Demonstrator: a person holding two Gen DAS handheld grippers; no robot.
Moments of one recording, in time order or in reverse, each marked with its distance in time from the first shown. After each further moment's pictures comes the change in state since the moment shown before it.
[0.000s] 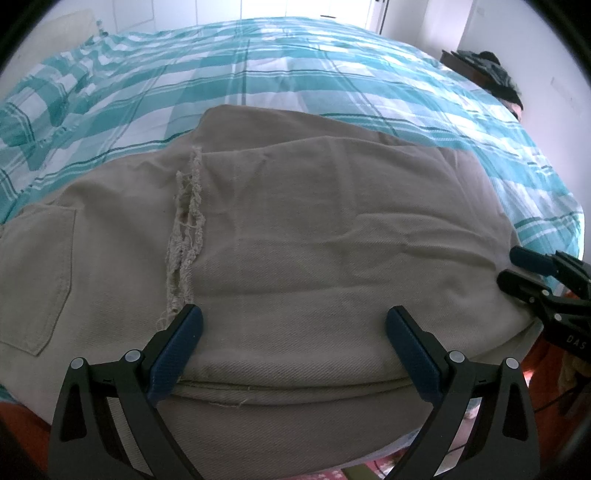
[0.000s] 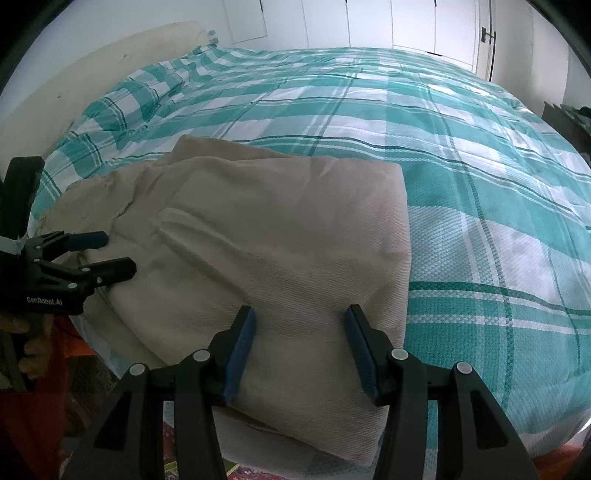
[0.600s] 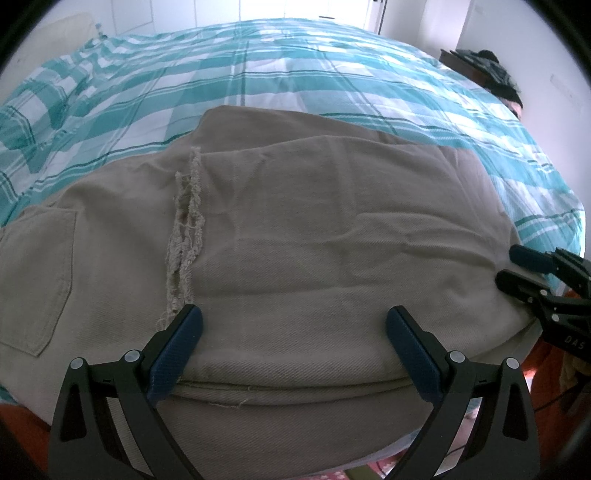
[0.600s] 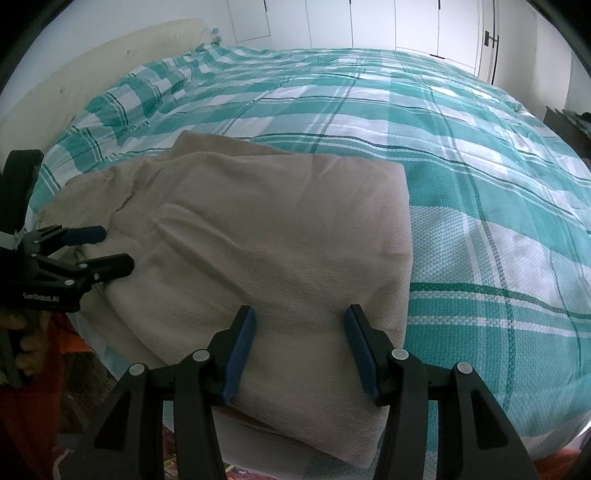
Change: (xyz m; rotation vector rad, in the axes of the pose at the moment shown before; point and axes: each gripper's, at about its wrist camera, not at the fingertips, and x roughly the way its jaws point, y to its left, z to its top) left arm 0.001 -0.001 0.000 0.008 -0.004 0.004; right arm 0.004 0.000 -0.001 -0.017 -0.003 -0.012
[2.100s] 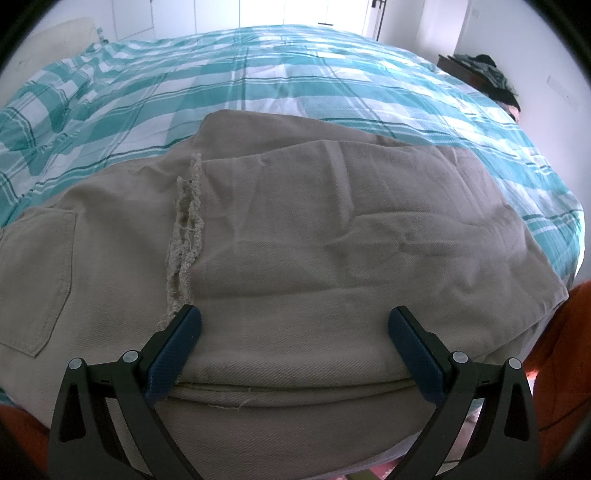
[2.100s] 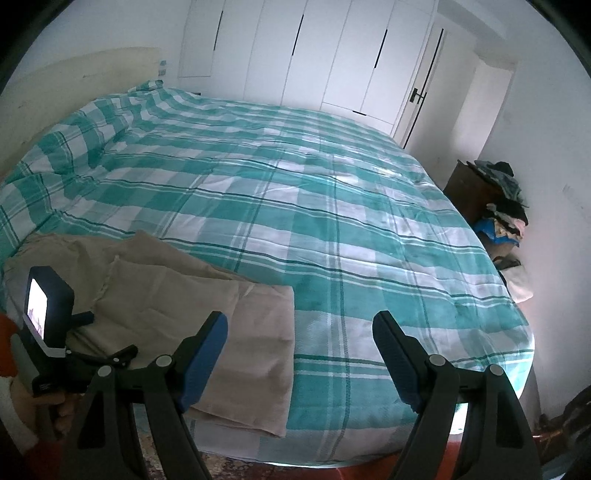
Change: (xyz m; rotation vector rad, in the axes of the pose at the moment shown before) left arm 0.002 0.002 -0.002 0.008 -0.030 -0.001; right arm -0.146 0.040 0.075 0.002 -0.162 -0.409
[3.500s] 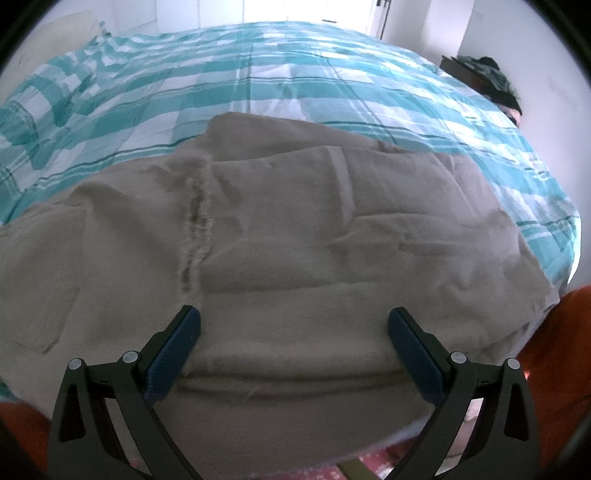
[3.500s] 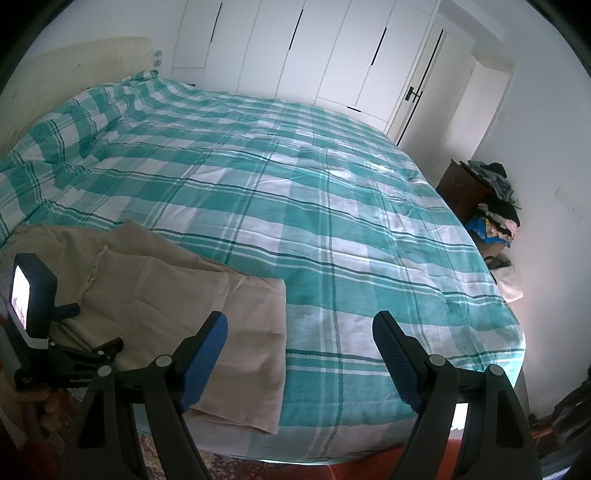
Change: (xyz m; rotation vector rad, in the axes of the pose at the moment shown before) left arm -0.019 0.003 0.008 -0.032 0.030 -0.008; right arm 0.006 0.005 -0.003 -0.010 0.020 -0.037
